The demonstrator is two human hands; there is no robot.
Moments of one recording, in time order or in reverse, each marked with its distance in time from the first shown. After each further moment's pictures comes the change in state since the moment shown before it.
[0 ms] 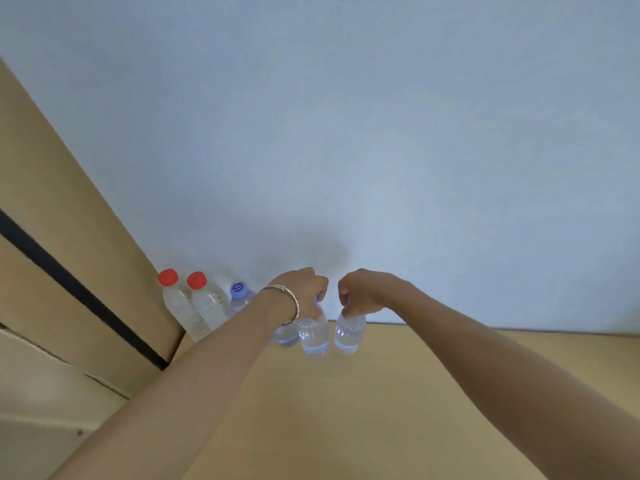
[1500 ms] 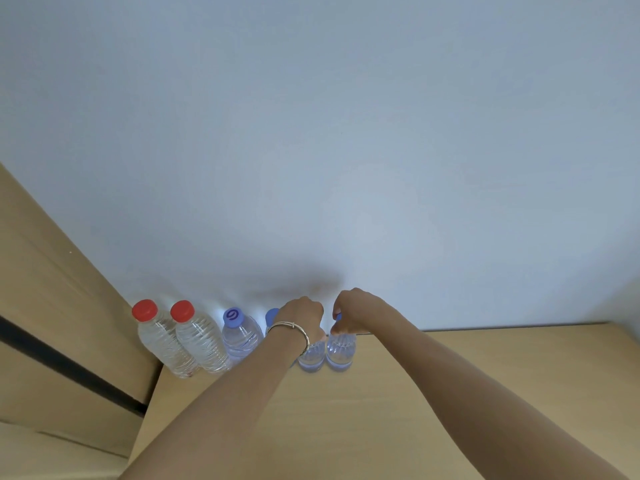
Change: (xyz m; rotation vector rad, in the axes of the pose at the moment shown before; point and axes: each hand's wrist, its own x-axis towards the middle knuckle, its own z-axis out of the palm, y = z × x) left_hand 0.054 -0.028 0.048 0.052 -0.035 -0.015; right_hand 0.056 -0.018 0.029 0.198 0.085 0.246
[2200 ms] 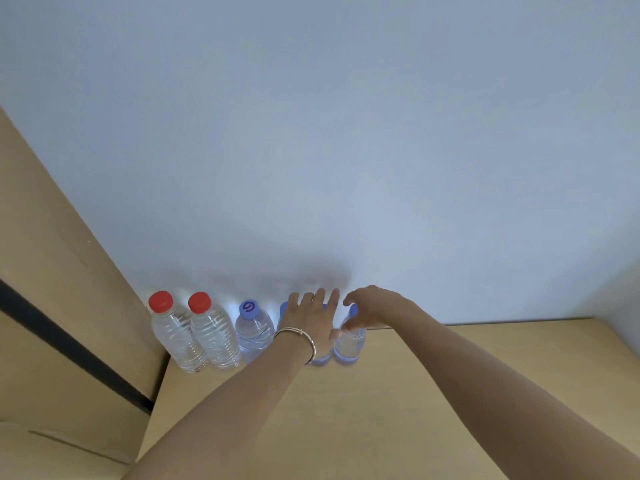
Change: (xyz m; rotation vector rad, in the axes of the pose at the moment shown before) left_hand -0.027 -0.017 0.022 0.166 0.222 0.150; right_hand -0.015 -0.005 -0.001 -0.071 -0.013 0.058
